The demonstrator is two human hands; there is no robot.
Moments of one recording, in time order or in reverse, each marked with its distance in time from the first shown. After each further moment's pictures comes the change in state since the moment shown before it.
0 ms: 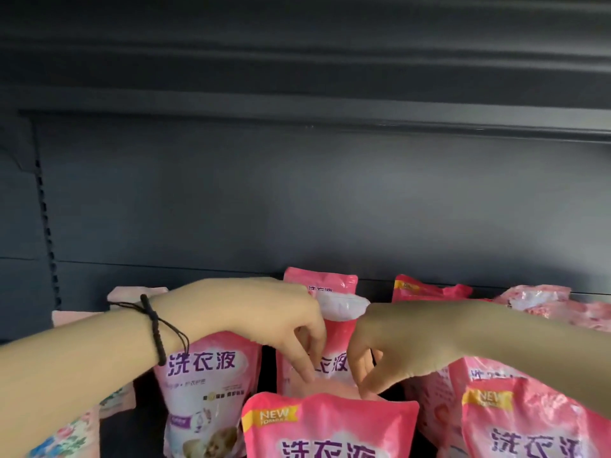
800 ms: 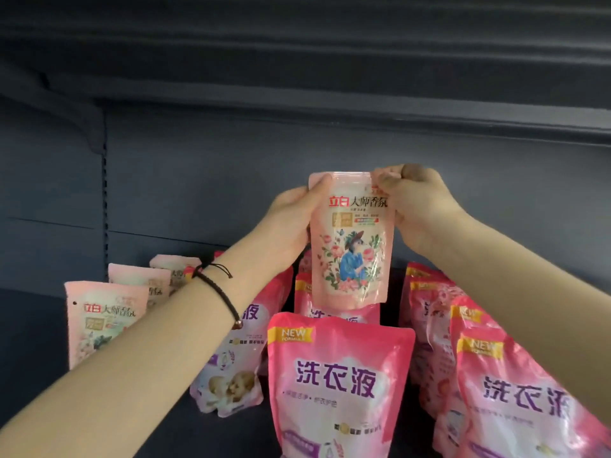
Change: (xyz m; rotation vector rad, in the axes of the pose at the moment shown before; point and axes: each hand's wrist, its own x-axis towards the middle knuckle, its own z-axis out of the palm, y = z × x) left_hand -0.015 0.034 -0.005 -1.756 1.029 -0.021; right_hand 0.004 -0.017 -0.042 1.275 1.200 0.045
